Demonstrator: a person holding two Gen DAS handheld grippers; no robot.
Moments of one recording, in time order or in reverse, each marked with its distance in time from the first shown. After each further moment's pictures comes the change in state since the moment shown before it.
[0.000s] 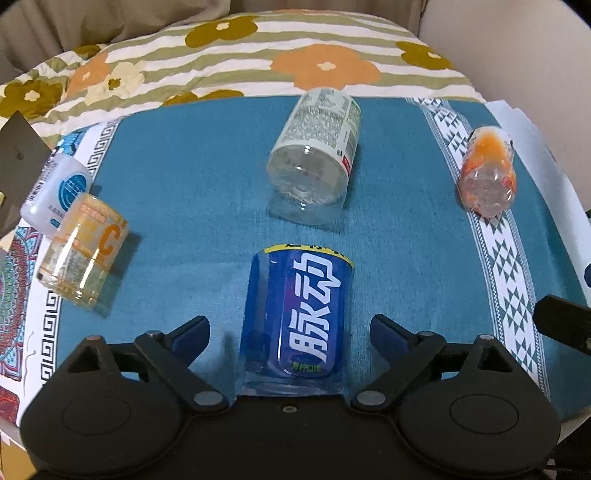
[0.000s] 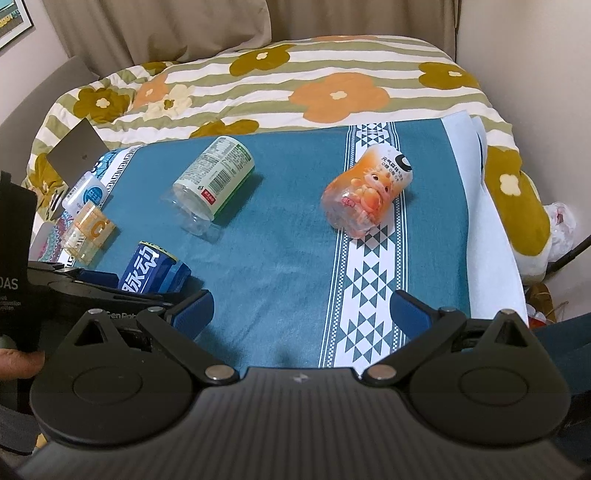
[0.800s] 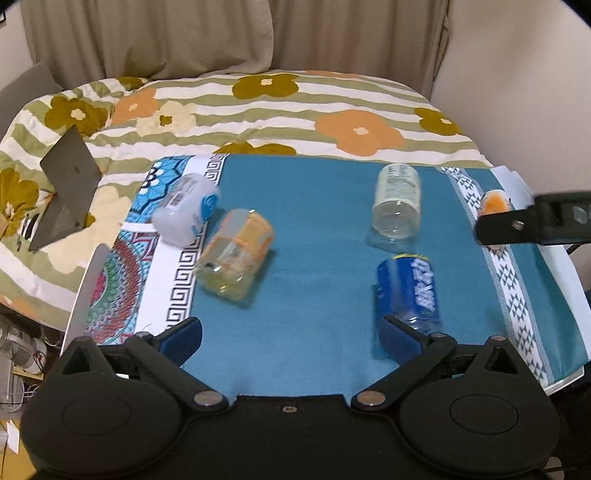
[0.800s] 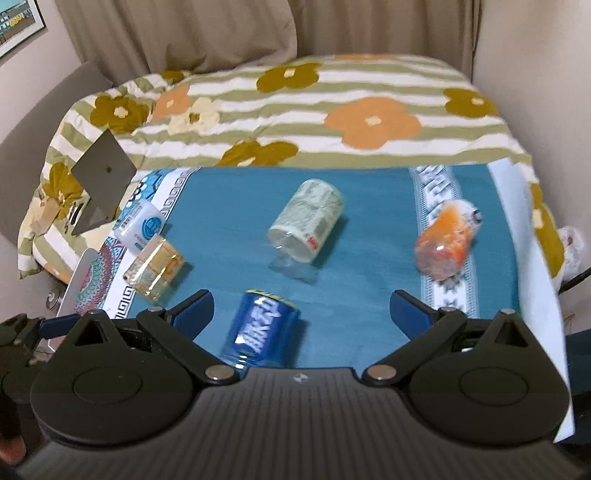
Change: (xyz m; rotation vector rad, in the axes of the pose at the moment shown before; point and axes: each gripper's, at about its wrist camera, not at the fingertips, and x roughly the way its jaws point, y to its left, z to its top) left arm -0.092 0.119 -0.050 -0.051 -0.183 -0.018; right arm -0.021 0.119 0.044 -0.003 -0.001 0.005
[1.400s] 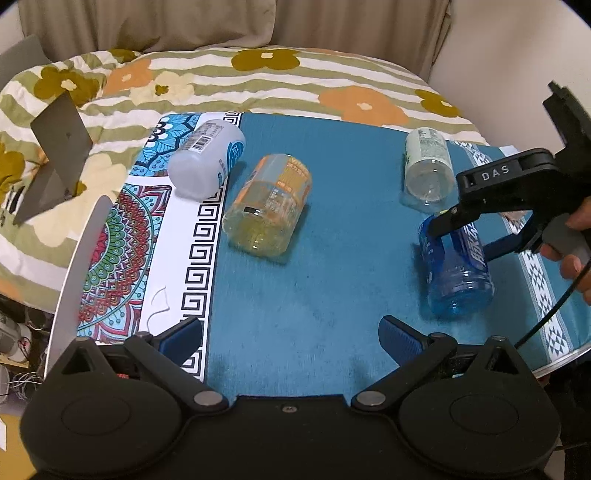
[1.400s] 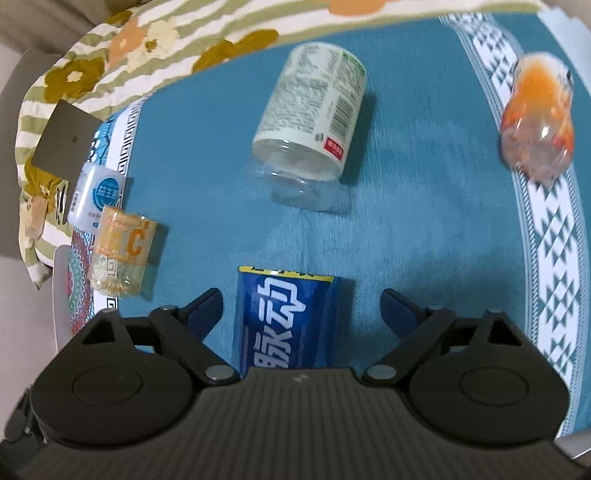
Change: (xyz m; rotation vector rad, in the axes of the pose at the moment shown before) left arm 0.031 0.052 -0.028 -0.008 0.057 -0.068; right arm 0.136 -0.014 0.004 0.254 0.376 0.069
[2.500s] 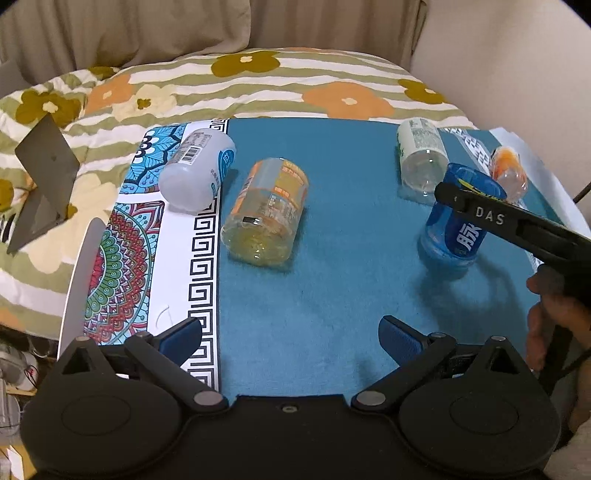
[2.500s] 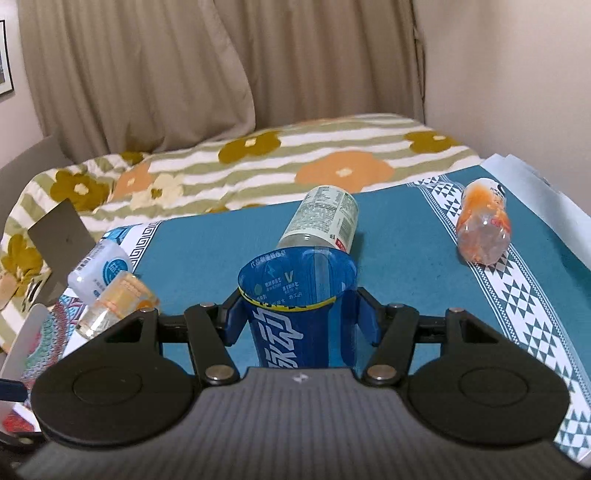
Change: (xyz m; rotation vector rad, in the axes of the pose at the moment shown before) left arm 0.007 0.004 0.003 0.102 -0.005 -0.003; right arm -0.011 0.038 -0.103 -0.098 -0.766 -0.134
